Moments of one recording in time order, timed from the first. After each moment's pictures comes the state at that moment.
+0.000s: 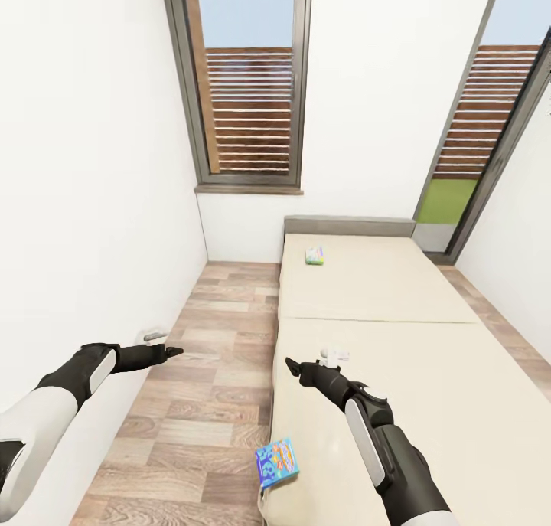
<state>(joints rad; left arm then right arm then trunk) -0.93 0.29 -0.03 -0.35 0.20 0.51 -0.54 -0.42 0.14 0.08 -1.18 -0.23 0.45 0.21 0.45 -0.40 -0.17</state>
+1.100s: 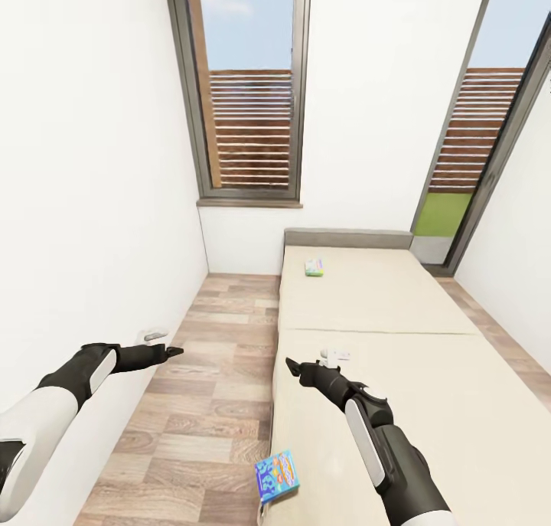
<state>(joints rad) -0.93 0.29 -0.03 -0.35 0.20 0.51 -0.54 -0.42 0.14 0.08 -1.18 -0.23 0.45 0.20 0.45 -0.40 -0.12</state>
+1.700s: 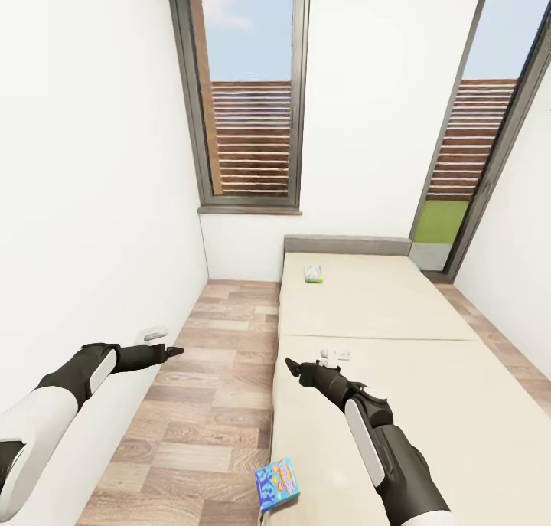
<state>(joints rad) -0.93 0.29 -0.03 -0.35 0.20 0.51 -0.54 -0.42 0.14 0.08 -1.18 -0.23 0.45 0.20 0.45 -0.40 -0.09</state>
